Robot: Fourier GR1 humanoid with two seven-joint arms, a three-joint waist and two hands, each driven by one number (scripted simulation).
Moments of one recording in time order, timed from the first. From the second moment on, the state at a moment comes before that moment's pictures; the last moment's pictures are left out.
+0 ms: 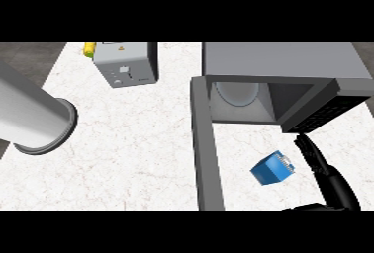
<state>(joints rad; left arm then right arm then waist) 0.62 0.07 0.40 -2.35 0.51 -0.44 0.05 0.14 -0.17 -0.11 -1.41 0.15 0.32 -0.51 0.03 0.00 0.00</state>
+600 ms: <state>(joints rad) 0.67 0.07 0.44 -2.34 0.58 -0.49 0.03 -0.06 -0.20 -0.13 -0.94 0.27 0.23 -0.81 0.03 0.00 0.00</state>
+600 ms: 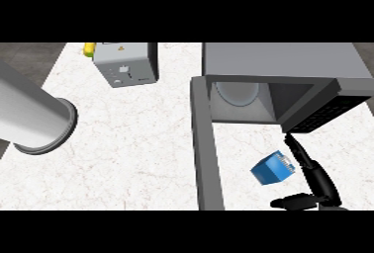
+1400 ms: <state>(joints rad) 0.72 0.09 0.49 -2.32 0.68 -0.55 0.01 -0.29 -0.17 -0.14 -0.51 0.28 0.21 -0.97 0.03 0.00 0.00</state>
